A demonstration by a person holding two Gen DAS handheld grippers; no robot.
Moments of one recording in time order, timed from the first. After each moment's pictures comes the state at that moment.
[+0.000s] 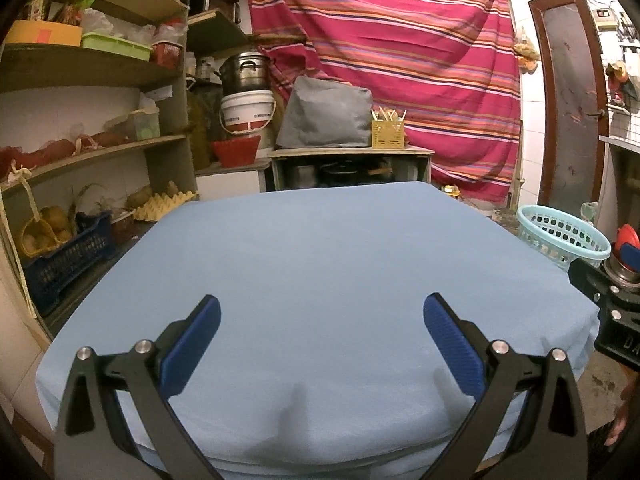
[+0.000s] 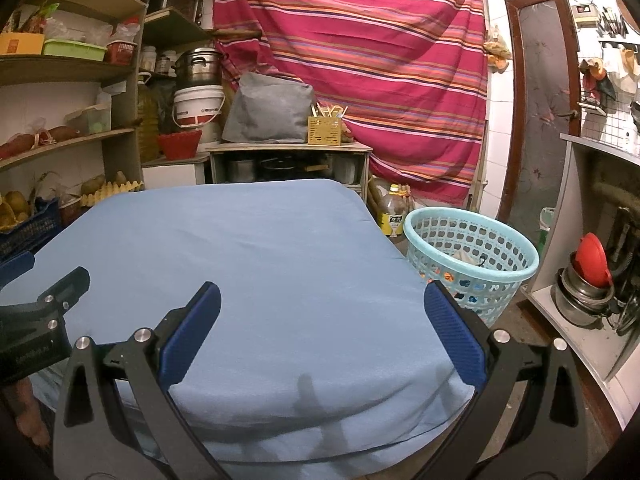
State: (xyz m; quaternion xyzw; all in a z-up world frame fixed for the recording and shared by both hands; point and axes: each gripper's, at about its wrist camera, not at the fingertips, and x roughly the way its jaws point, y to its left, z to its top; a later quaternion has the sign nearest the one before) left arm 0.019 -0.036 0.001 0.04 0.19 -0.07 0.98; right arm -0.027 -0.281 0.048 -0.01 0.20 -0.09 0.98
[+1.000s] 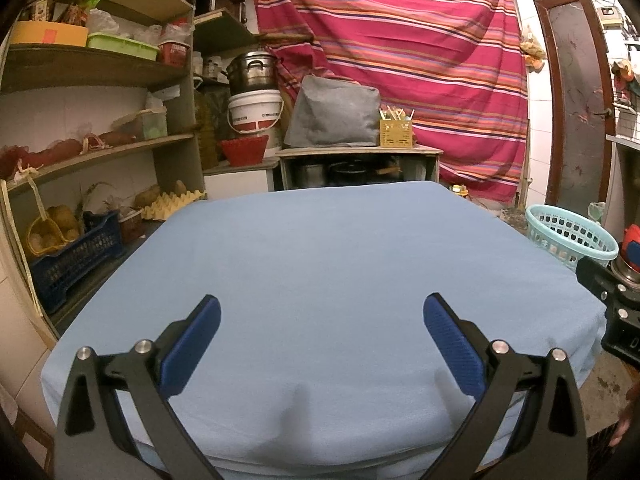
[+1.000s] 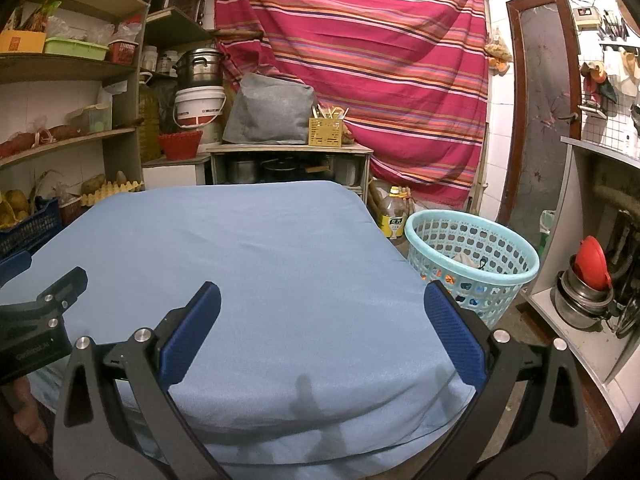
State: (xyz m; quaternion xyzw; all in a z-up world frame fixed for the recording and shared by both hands) left arm 0.021 -0.032 -0.002 0.04 0.19 -0.06 0.98; right arm -0.027 -0.279 0.048 -0.01 0.20 -0.09 0.98
